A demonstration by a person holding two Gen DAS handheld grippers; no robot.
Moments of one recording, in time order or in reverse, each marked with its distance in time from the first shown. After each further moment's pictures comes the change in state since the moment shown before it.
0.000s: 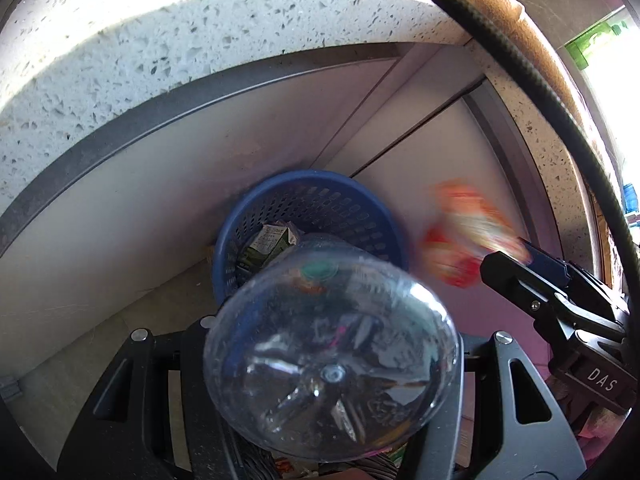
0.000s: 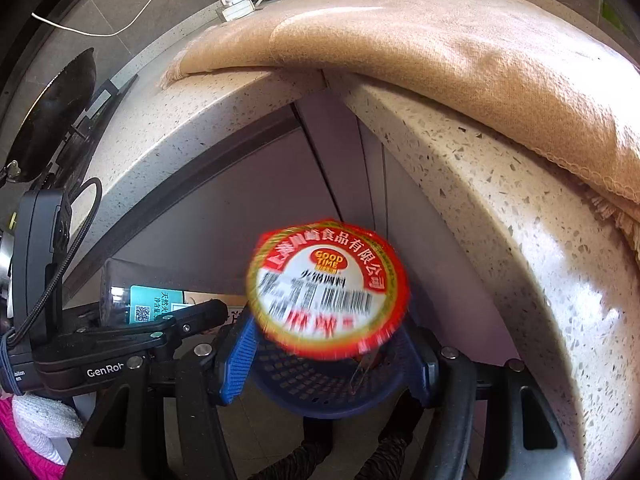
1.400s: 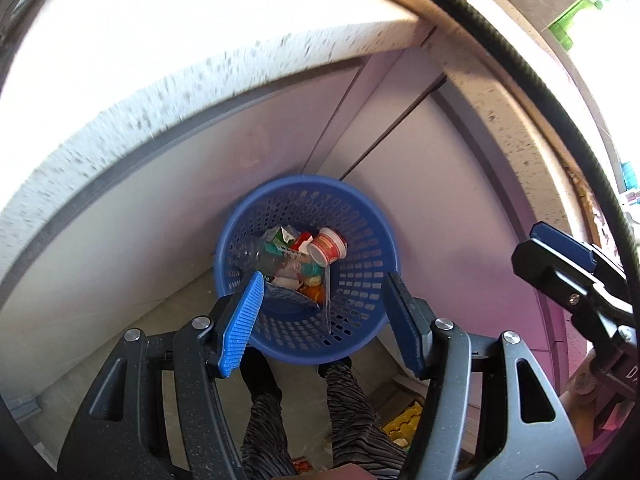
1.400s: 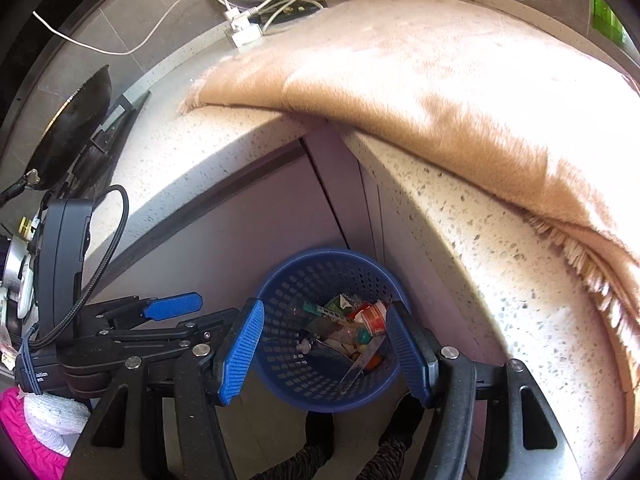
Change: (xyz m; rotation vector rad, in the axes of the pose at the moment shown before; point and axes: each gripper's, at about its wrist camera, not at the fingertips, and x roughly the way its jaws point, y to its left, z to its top) left arm -0.031 -0.019 -0.003 0.086 -0.019 0.026; right arm -0.050 -0.006 0.002 -0.011 -0.067 0.023
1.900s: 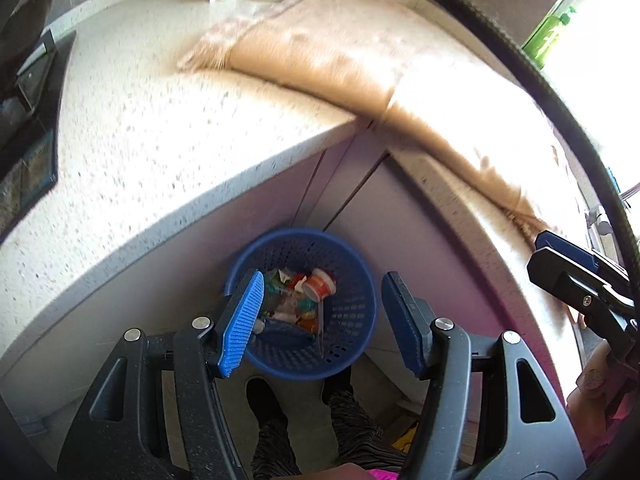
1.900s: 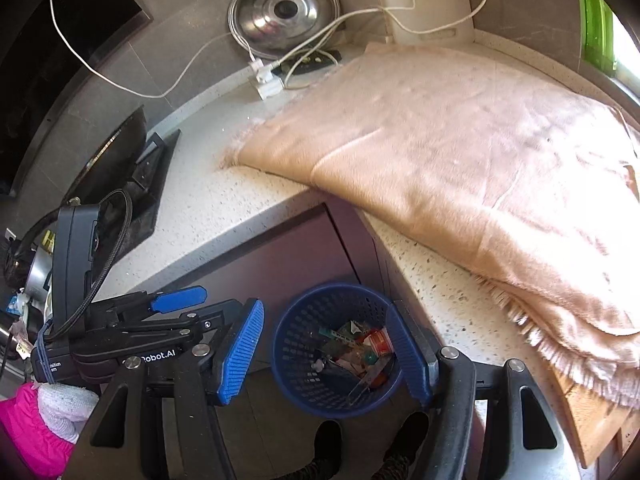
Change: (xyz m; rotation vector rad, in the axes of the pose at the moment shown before) left arm -0.081 -0.027 0.012 0.050 -0.158 0.001; right arm -0.080 -0.002 0.012 -0.010 -0.112 0.050
